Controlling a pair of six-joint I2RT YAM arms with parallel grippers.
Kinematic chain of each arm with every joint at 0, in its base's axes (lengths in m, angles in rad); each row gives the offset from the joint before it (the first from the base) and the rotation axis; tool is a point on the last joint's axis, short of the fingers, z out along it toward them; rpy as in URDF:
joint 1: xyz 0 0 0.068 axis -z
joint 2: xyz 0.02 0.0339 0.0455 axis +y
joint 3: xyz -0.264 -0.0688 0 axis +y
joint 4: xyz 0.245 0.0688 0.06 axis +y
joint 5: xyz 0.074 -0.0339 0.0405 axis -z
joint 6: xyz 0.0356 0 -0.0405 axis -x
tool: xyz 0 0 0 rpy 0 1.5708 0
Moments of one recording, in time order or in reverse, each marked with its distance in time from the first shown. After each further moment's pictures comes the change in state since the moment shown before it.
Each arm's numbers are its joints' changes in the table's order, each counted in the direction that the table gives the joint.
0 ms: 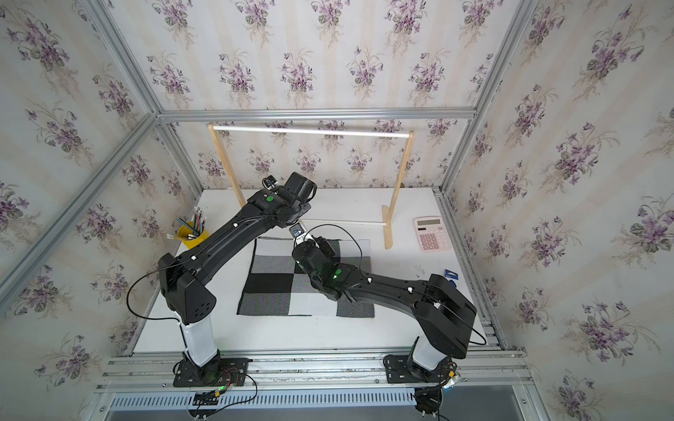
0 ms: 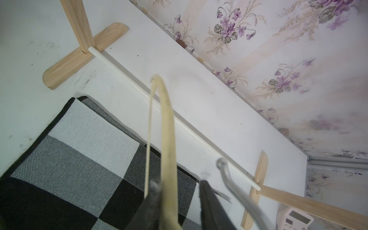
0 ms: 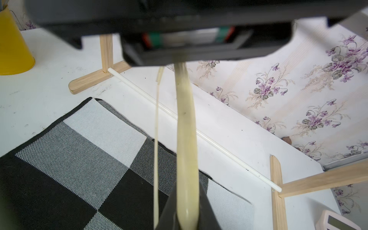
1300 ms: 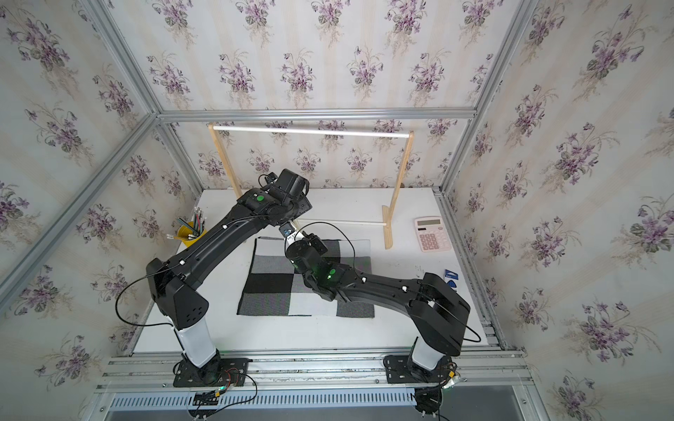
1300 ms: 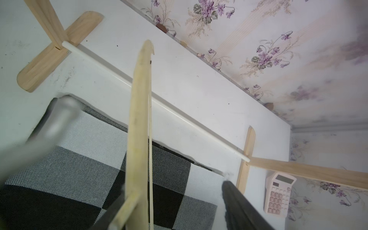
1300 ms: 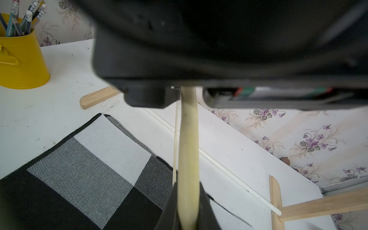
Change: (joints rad) left arm -0.020 -0.061 0.034 -0.035 0.165 -0.113; right arm -0.024 0.047 -0.053 -0.089 0.016 0.103
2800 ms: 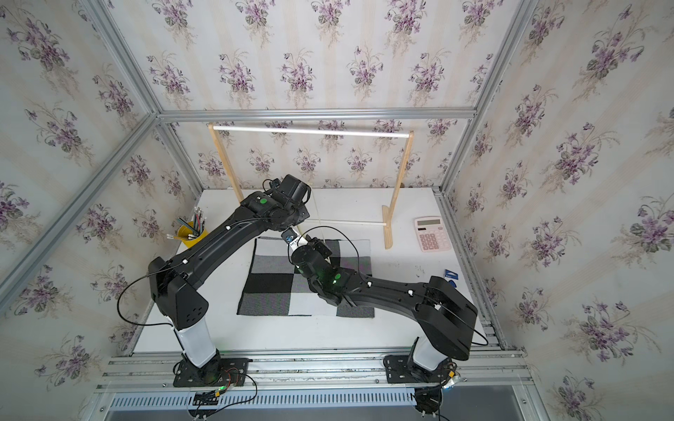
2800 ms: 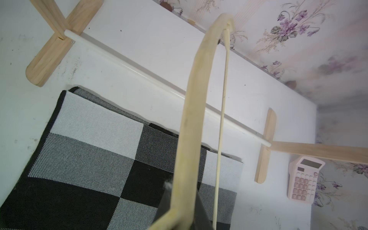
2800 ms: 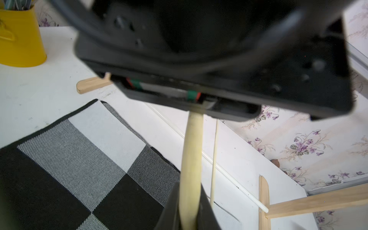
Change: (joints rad) left arm 0.002 -0.010 0.050 0.018 0.005 -0.080; right arm -0.007 -0.060 0.083 -0.037 0.003 0.051
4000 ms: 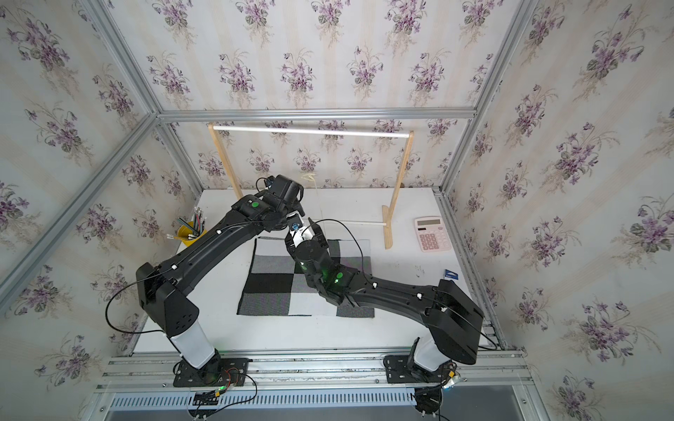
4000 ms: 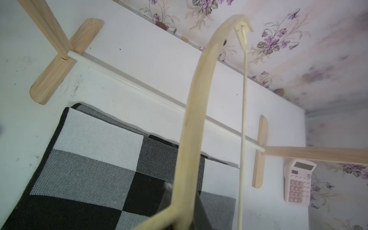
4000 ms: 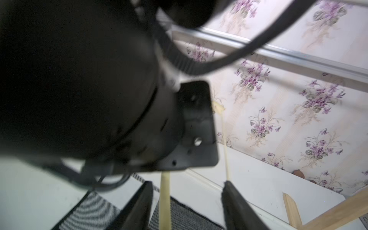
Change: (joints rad) left arm -0.009 -0.072 0.081 -0.072 -0.011 -0.060; right arm -0.005 -0.047 -0.035 -0.184 0.034 -0.108
